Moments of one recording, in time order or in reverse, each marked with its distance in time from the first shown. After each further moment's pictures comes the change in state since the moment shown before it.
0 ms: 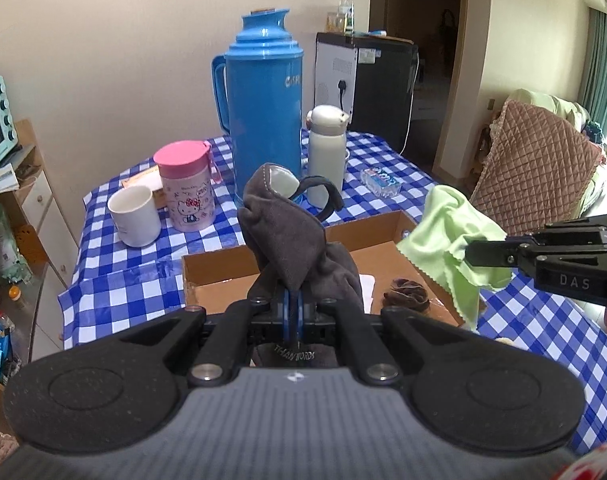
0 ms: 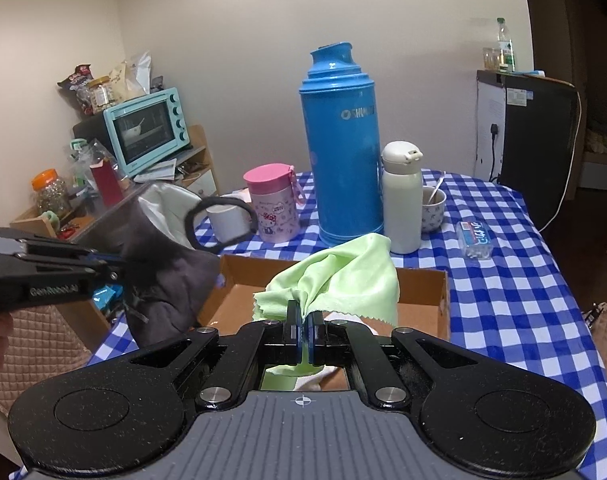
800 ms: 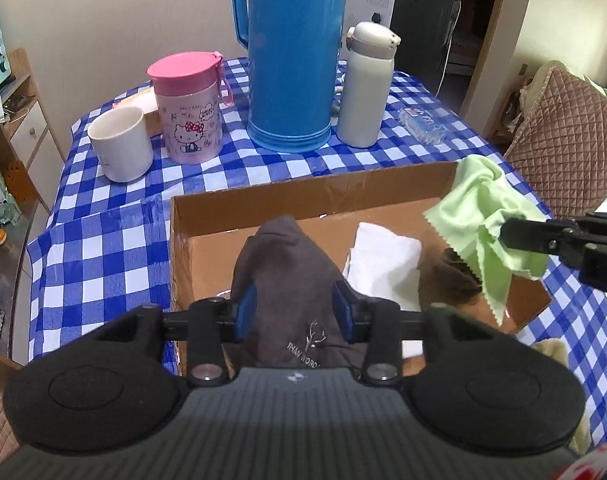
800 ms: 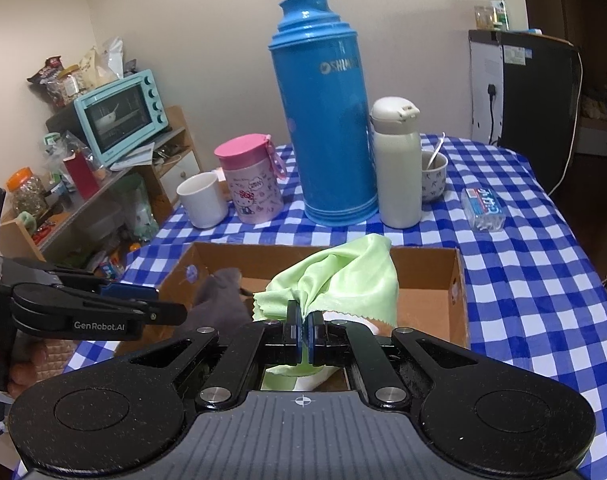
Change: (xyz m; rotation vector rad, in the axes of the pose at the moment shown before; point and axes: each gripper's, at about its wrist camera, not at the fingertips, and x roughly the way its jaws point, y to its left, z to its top) left arm 0.102 0.027 -0.005 -0.079 0.199 0.021; right arm 0.071 -0.028 0.000 0.065 0.077 -0.012
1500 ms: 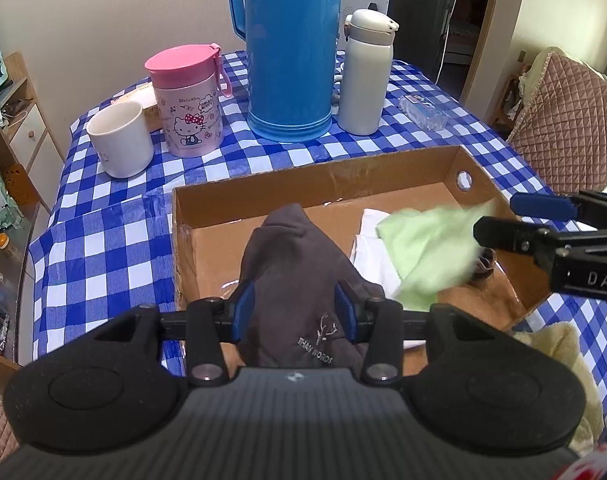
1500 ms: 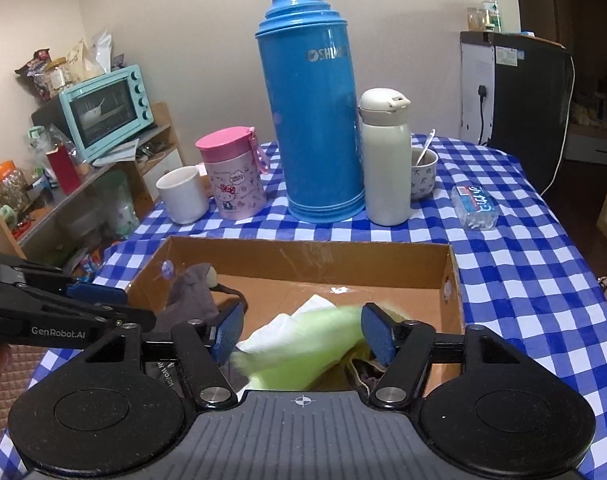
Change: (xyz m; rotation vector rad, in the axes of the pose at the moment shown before) left arm 0.001 0.001 -0.006 0.033 0.014 0.007; right arm 0.021 -0.004 -0.011 -0.014 -0.013 -0.052
